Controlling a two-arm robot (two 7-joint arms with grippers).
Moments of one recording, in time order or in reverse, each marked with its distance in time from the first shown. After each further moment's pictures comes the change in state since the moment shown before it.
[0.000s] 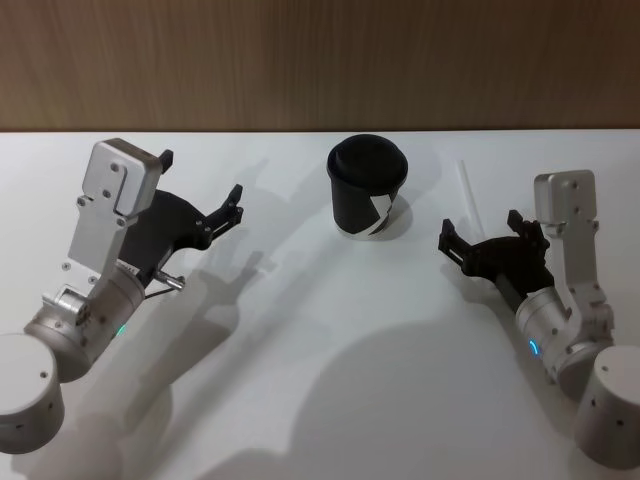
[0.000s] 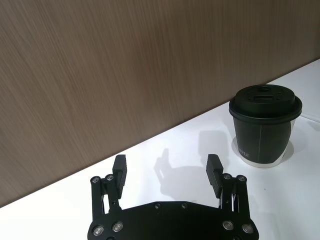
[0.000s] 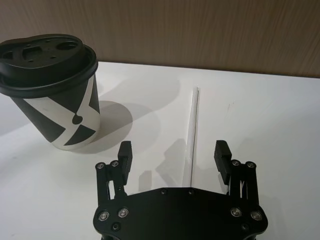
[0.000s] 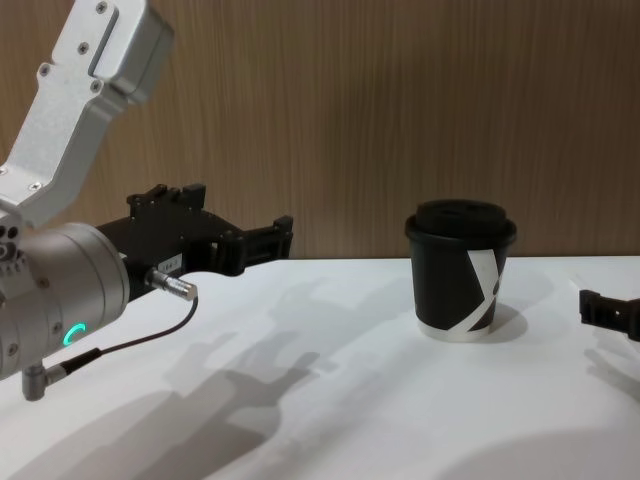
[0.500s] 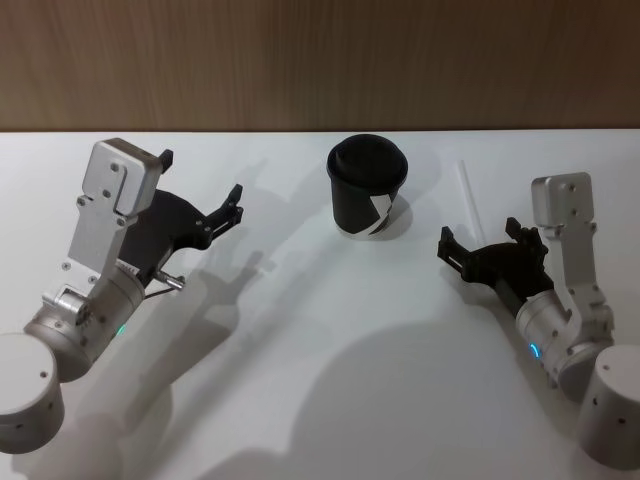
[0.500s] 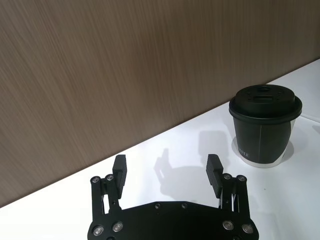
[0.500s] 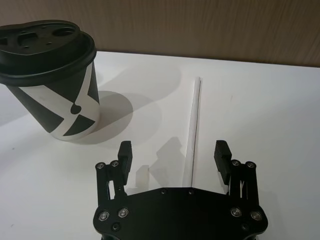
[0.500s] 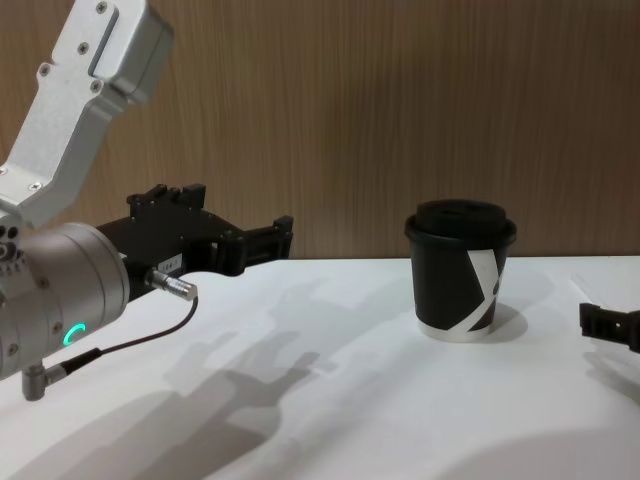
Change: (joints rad) left arm 0.000 0.000 0.000 0.000 0.000 0.000 0.000; right arm -0.003 -0.003 0.008 -0.004 -0.001 0.041 0.016
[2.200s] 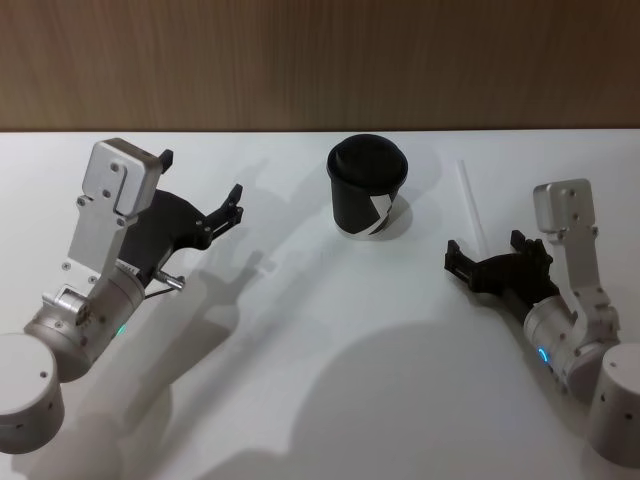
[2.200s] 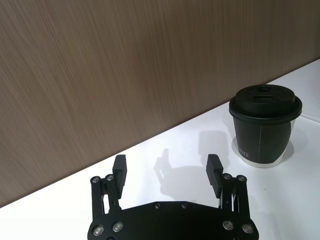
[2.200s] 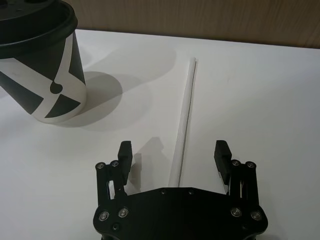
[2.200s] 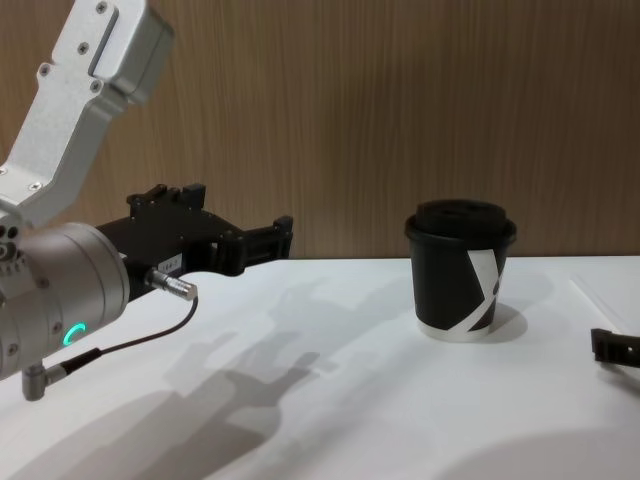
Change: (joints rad) left arm 0.000 0.000 0.000 0.000 0.000 0.000 0.000; right arm 0.008 -0.007 0.035 0.030 -0.027 0.048 0.049
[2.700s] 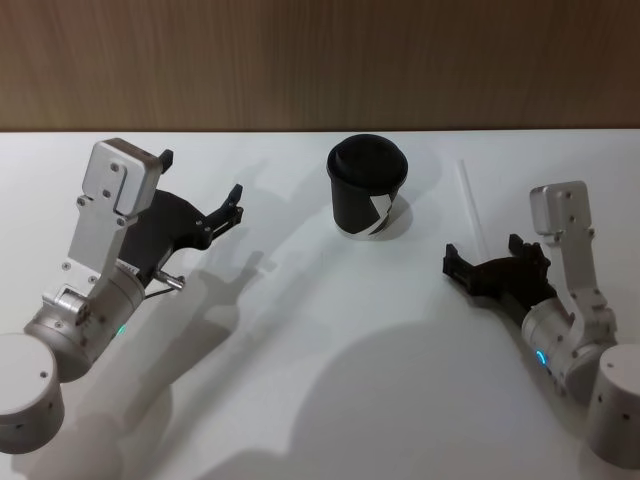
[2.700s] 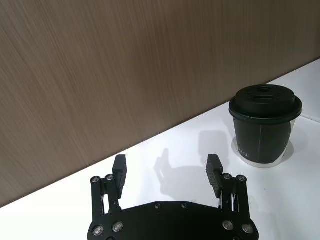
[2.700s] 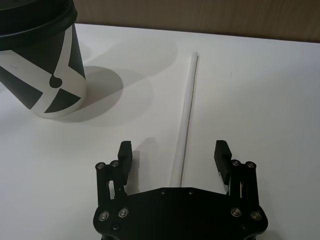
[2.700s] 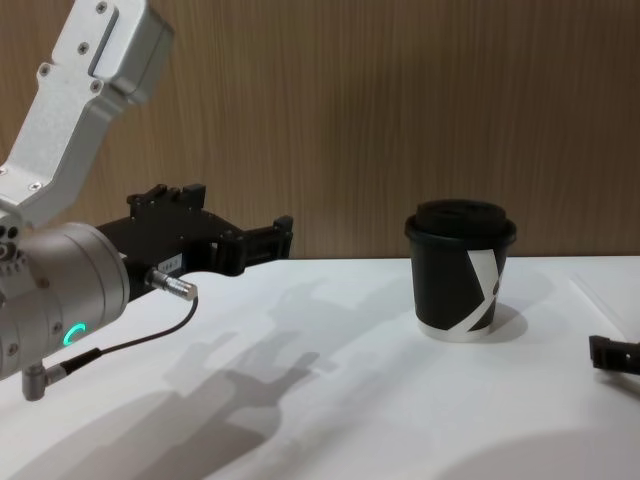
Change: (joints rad) left arm 0.000 0.000 0.000 0.000 0.000 0.000 0.000; right arm -0.001 -0.009 0.004 0.002 -0.012 0.014 0.006
